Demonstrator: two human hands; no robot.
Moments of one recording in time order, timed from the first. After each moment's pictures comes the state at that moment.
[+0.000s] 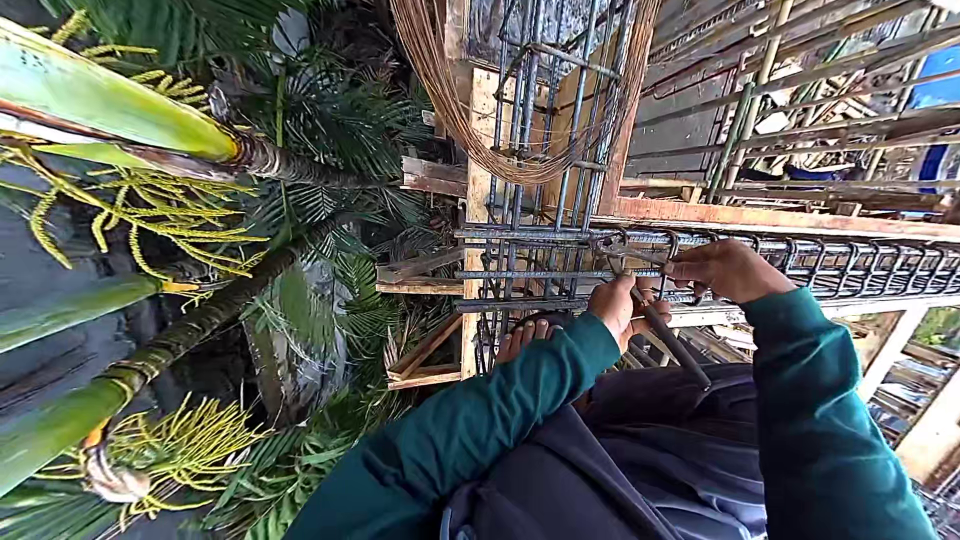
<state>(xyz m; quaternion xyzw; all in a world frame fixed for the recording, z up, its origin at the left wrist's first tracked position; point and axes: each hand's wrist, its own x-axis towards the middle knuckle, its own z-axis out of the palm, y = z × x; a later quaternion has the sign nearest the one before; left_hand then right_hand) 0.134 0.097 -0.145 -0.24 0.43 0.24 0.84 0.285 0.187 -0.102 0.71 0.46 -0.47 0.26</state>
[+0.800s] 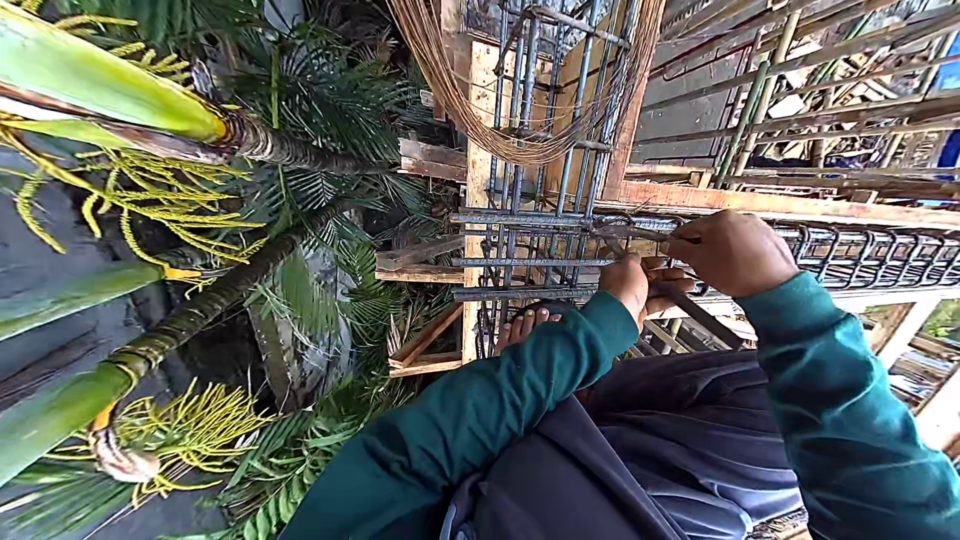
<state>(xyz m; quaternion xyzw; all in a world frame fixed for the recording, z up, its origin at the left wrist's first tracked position) 0.125 0.106 -0.137 -0.29 0.37 0.23 0.85 0.250 0.191 -0.092 0.62 0.64 -0.28 0.35</state>
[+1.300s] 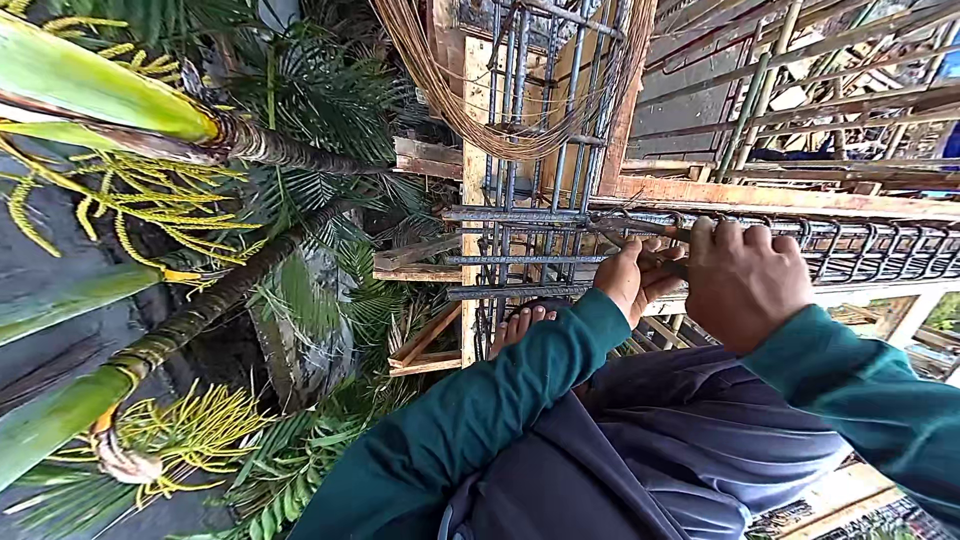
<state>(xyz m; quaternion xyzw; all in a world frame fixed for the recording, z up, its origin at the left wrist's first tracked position) 0.141 0.107 -0.146 -0.27 0.37 0.32 0.83 0.231 0.148 -0.058 0.52 0.71 -0.10 0.46</state>
